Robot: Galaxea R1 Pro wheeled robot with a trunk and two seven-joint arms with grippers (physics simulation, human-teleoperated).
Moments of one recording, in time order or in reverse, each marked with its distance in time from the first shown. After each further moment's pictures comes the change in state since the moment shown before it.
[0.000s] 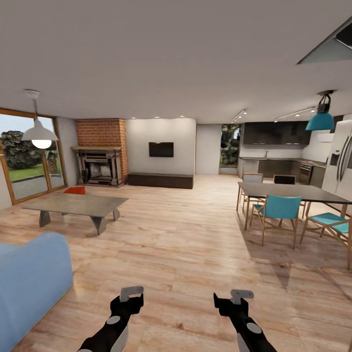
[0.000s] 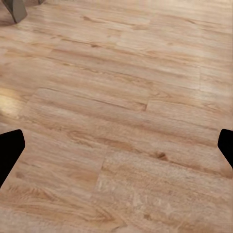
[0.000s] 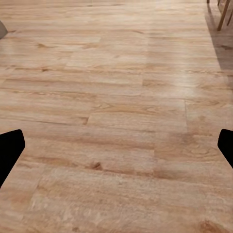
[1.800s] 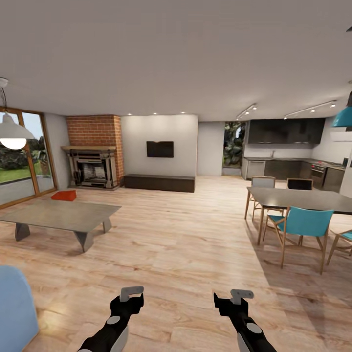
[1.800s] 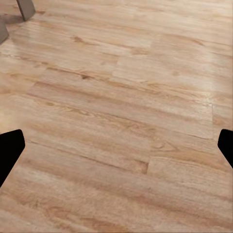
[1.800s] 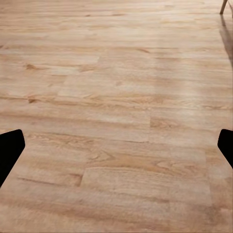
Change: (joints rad) left arm 0.000 0.000 -0.001 0.000 0.001 0.000 -0.001; right arm 0.000 0.000 0.000 0.000 0.000 0.000 0.000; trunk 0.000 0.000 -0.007
